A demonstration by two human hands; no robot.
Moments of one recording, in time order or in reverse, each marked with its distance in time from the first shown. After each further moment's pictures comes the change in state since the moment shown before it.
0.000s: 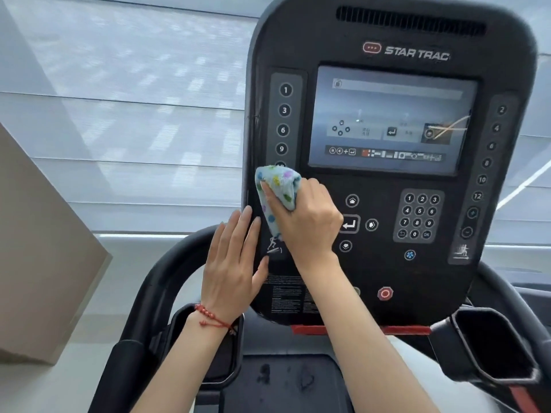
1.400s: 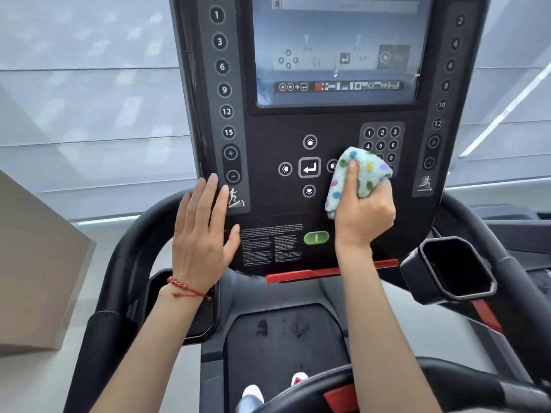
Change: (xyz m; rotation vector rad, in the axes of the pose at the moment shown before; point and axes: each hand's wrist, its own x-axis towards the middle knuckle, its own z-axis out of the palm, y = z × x) left_hand -0.016 0.013 -0.001 0.045 -0.036 0.053; right_hand -0.060 0.102 -0.053 -0.090 0.247 0.626
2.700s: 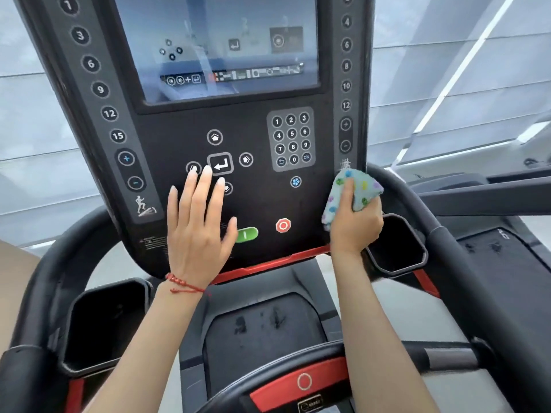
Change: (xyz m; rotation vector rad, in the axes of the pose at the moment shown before) left_hand 0.035 0.095 0.032 -0.033 0.008 0.054; right_hand 0.039 0.090 -0.057 -0.091 -0.059 0.462
